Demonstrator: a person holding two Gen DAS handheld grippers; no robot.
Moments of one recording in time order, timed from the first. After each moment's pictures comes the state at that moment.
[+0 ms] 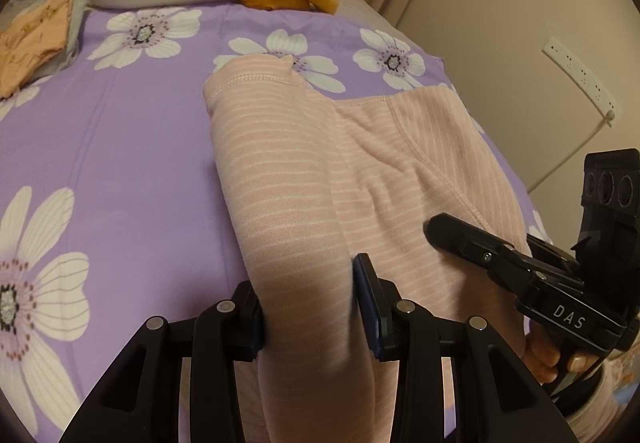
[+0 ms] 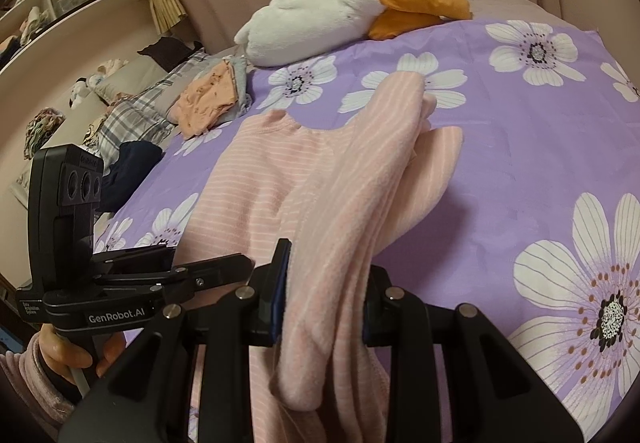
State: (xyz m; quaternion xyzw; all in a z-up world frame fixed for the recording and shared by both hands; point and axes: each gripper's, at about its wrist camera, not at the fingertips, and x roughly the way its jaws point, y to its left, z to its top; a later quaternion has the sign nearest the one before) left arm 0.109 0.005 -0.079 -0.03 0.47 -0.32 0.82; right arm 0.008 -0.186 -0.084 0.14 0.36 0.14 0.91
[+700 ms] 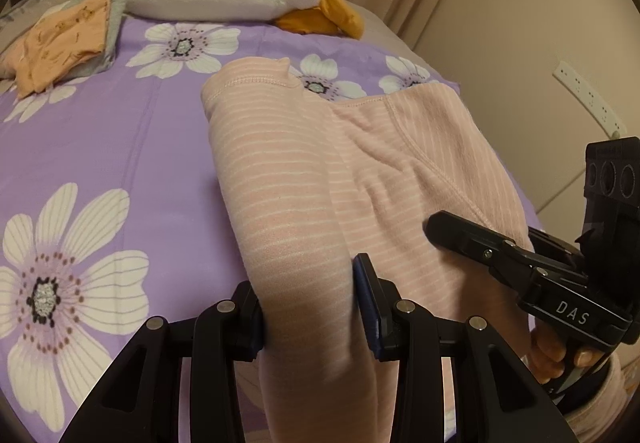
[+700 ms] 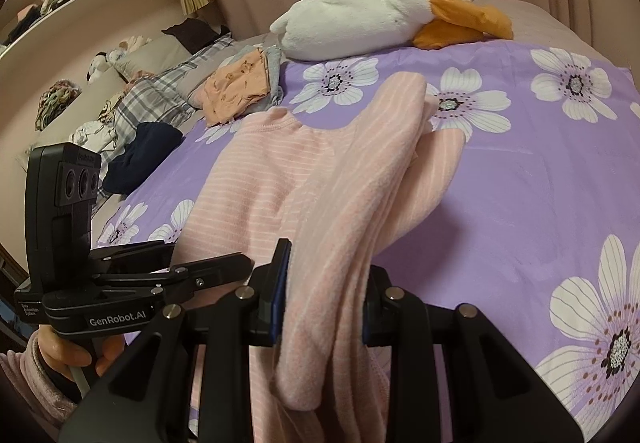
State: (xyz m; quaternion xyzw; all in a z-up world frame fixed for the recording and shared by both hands) left arm 0.108 0.046 -0.069 -0.05 0.45 -0.29 0.84; right arm 0.027 -0.138 -0.064 0.10 0.36 0.17 0.91
